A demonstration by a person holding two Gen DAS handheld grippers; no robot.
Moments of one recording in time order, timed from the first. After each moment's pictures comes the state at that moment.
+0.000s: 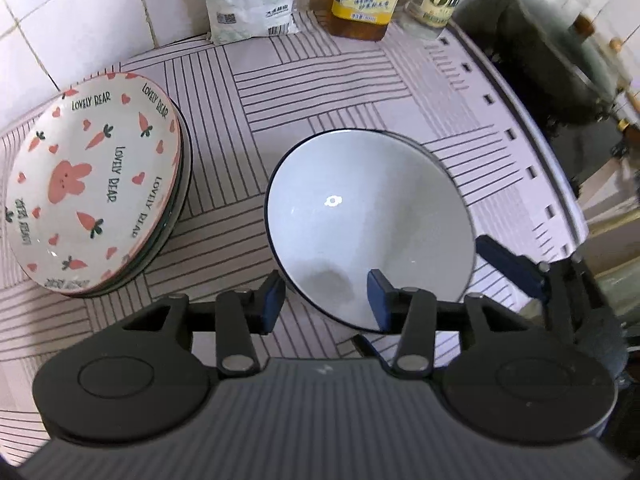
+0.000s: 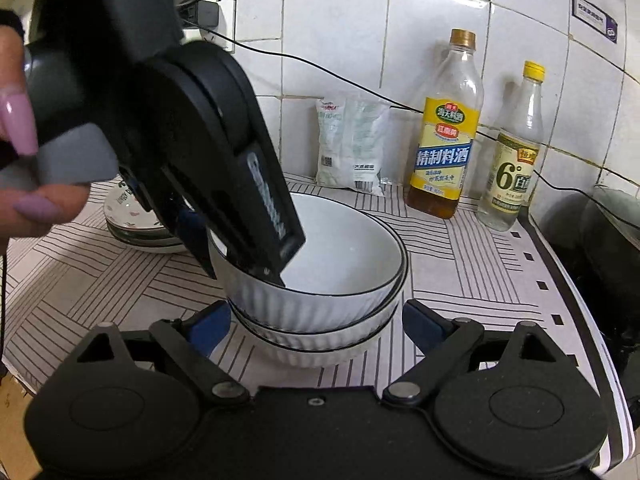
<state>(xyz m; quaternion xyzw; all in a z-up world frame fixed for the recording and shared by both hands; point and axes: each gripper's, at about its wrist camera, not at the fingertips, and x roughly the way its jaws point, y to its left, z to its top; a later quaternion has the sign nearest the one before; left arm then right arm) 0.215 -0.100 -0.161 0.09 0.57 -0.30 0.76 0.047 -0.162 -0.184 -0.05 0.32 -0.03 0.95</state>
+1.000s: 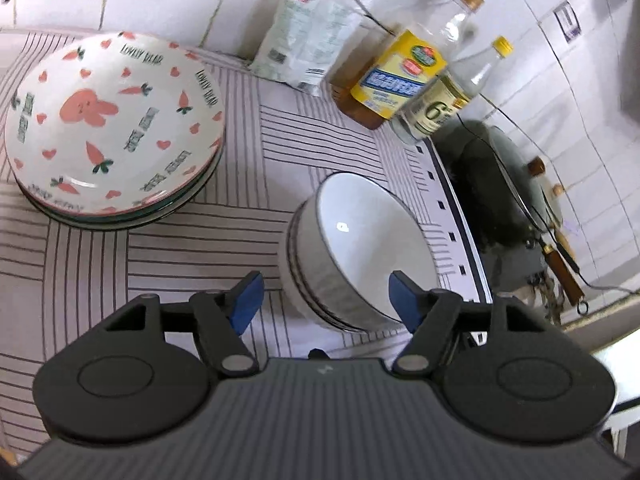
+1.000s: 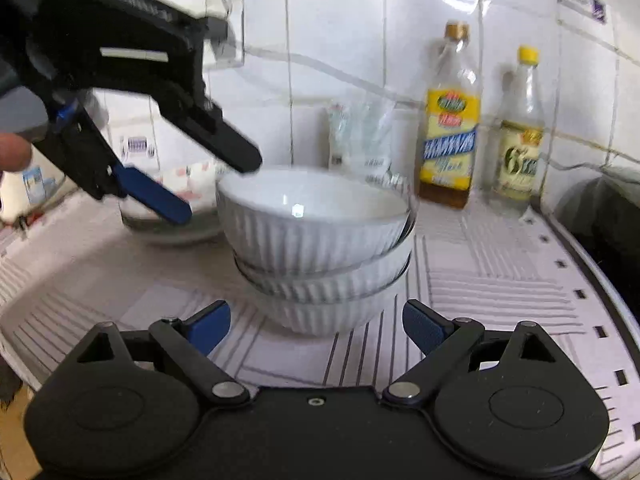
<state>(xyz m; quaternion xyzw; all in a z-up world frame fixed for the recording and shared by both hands) 0.204 -0.014 -0.179 -0.16 0.50 -0.32 0.79 0.030 -0.173 -0.224 -0.03 0.28 0.00 0.96</state>
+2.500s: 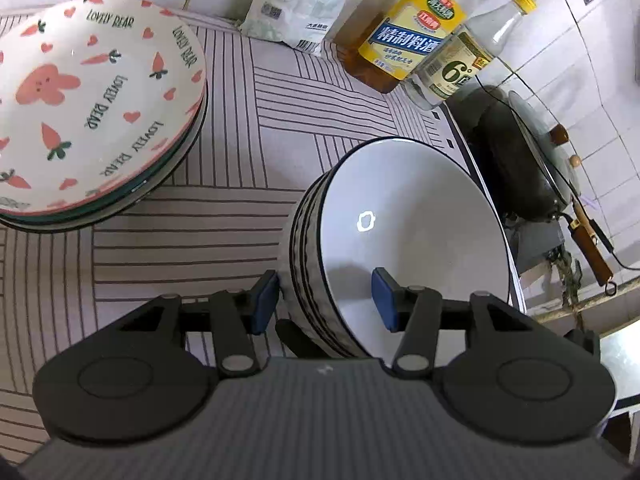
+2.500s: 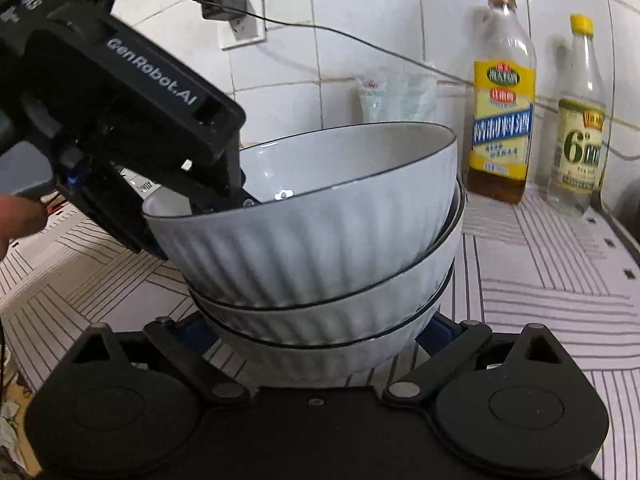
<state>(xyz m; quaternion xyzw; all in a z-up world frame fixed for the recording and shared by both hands) 0.218 -0.046 -0.219 -0.11 0.53 -0.34 0.77 0.075 -0.185 -0.251 -0.02 0.27 0.07 0.96</state>
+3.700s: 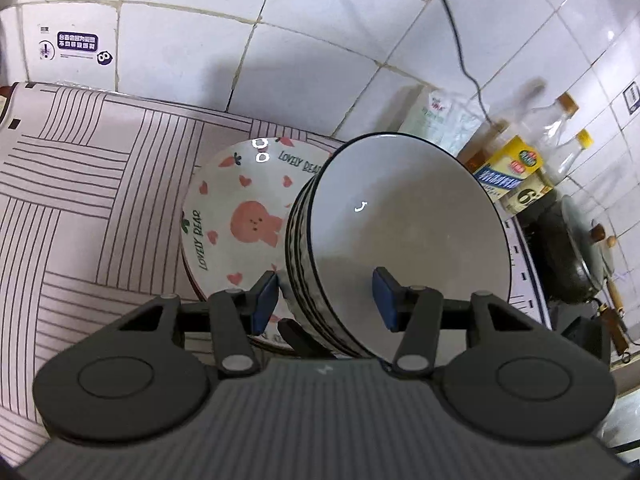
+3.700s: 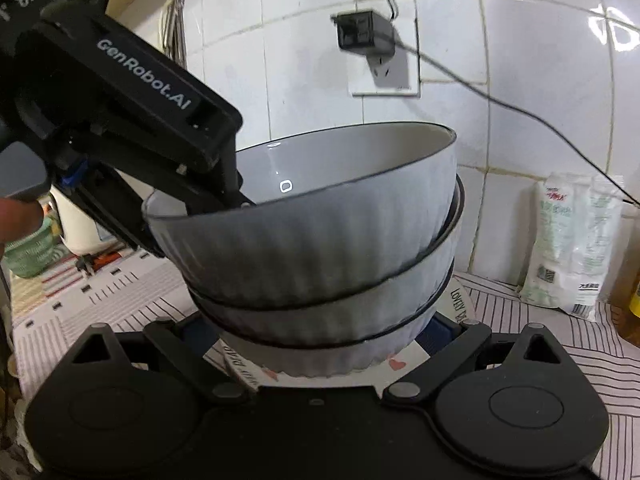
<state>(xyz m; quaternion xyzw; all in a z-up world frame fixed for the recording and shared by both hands) 0.296 0.100 -0.165 -0.13 0.48 -0.25 0.83 0.185 -0.057 -0.208 -0.04 0.24 0.17 0.95</state>
